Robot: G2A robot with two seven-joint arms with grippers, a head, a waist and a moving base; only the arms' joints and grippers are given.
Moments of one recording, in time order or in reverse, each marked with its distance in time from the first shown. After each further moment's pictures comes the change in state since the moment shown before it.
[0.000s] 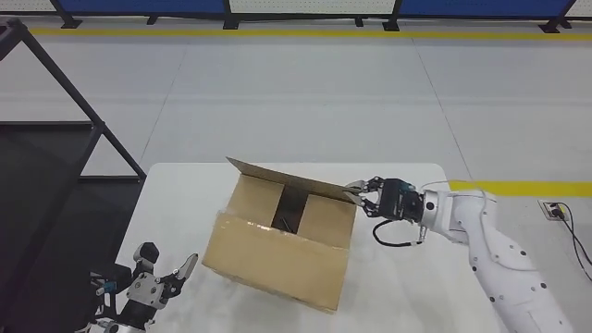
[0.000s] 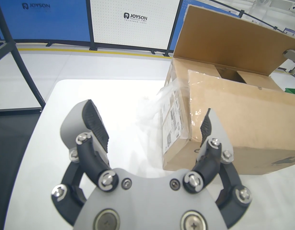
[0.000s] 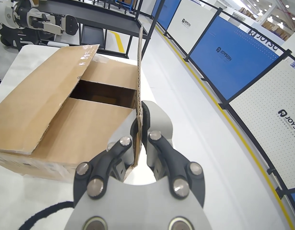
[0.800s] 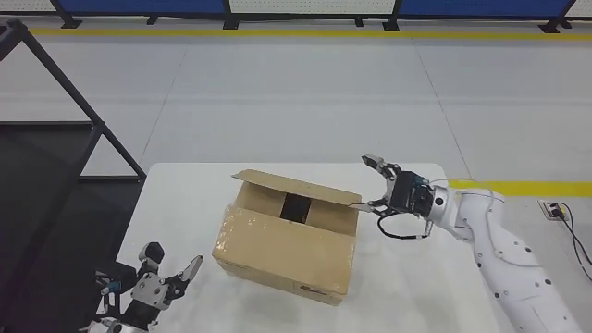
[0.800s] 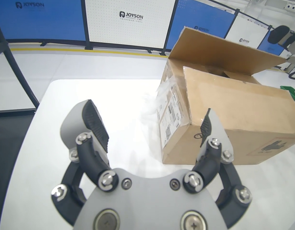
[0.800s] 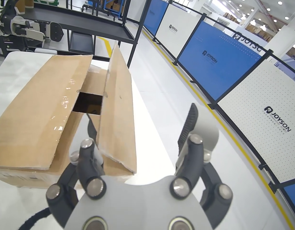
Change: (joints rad) left arm -0.004 0.002 0.012 -0.003 0.023 -0.043 -0.017; right arm -0.001 0.023 0.010 0.034 -0.014 0.063 -0.122
